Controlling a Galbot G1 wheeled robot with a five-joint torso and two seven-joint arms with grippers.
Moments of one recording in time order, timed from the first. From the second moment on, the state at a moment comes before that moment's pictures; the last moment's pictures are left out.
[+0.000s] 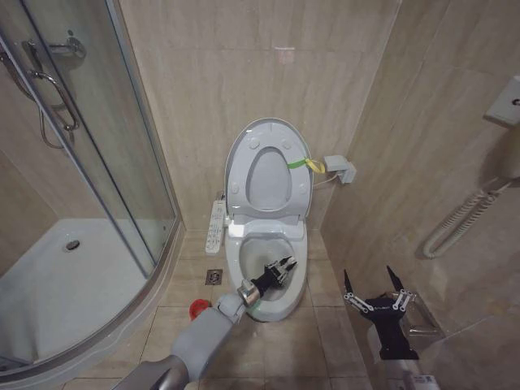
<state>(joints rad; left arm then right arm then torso) 0.53 -1.50 0.35 -0.69 -0.40 -0.61 0.41 -1.75 1.33 0.65 2.08 -0.03 0.42 0.18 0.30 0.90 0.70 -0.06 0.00</state>
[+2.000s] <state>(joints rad) 0.54 -1.44 0.36 -0.78 -0.44 -0.68 0.45 -1.75 1.33 0.65 2.08 -0.03 0.42 0.18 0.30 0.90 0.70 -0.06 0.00</state>
